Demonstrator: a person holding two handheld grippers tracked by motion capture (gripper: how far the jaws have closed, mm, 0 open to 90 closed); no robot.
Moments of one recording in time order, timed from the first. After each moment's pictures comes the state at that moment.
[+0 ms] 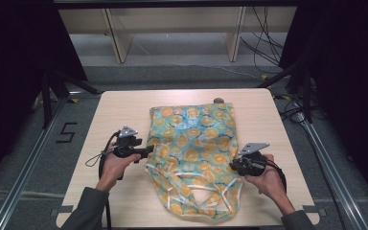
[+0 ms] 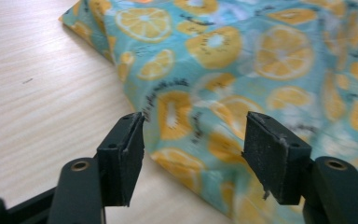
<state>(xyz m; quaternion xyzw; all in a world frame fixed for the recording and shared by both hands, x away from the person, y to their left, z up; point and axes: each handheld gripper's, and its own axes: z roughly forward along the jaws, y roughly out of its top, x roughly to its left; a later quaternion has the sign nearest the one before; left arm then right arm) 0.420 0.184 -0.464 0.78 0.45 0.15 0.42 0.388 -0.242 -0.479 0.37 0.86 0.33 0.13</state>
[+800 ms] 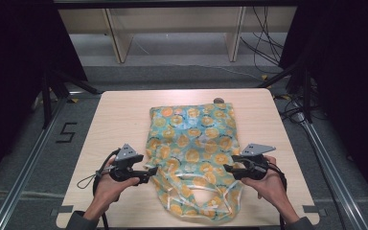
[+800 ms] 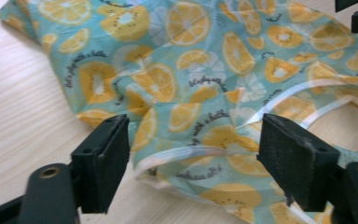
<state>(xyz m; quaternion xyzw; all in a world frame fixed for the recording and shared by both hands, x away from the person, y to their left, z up) 0.355 0.170 -0.455 0.80 0.39 0.13 0.44 0.367 -0.232 -0.457 0.35 0.84 0.39 0.14</state>
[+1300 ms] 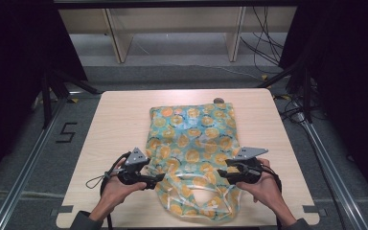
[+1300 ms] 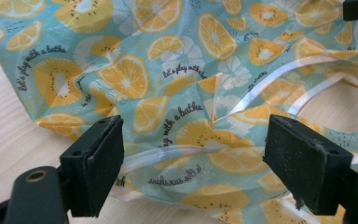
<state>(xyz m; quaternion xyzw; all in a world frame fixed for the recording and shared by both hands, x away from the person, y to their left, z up) 0.355 0.154 -0.467 0.83 0.35 0.13 0.42 0.360 -0.217 -0.459 0.34 0.85 0.38 0.11</state>
